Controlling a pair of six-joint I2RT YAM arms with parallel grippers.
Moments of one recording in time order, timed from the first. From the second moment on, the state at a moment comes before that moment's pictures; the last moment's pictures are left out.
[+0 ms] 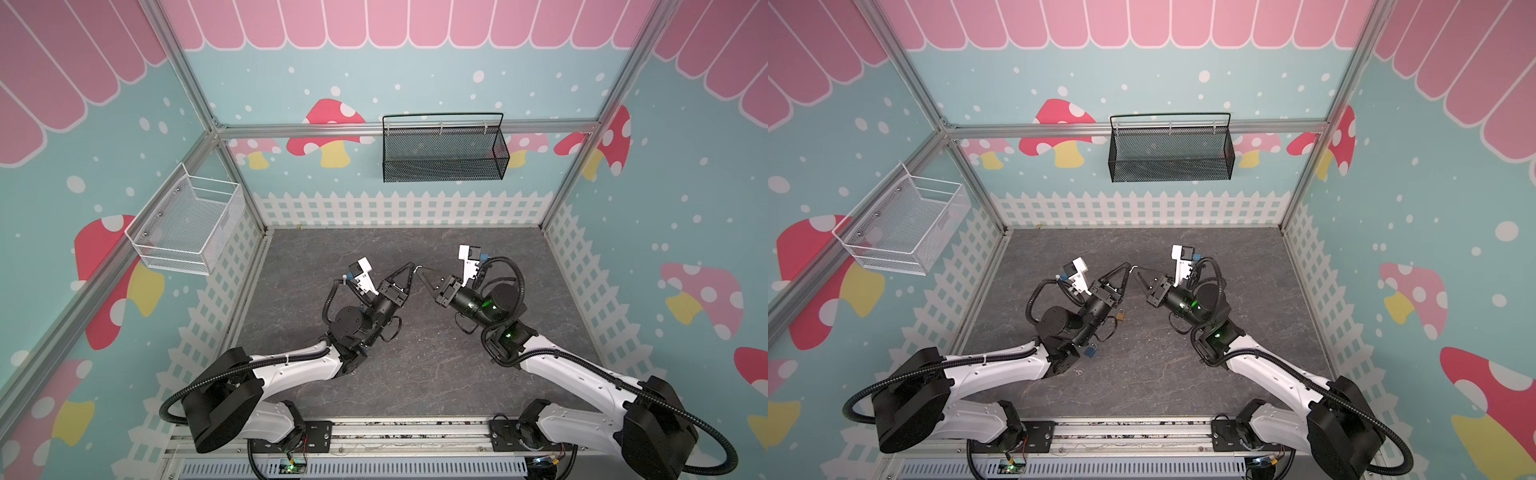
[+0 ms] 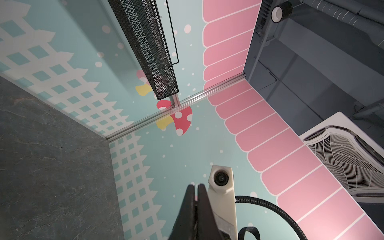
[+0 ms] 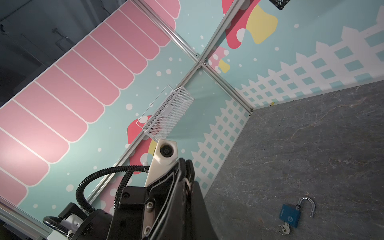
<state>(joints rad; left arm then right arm) -0.88 1.38 0.64 1.13 -0.21 -1.16 0.68 1.16 0.68 0.69 -0.28 0.93</state>
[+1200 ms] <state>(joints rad) -0.59 1.20 0.85 0.33 0.32 -0.94 0.48 1.13 0.87 0.29 -0.69 0.62</state>
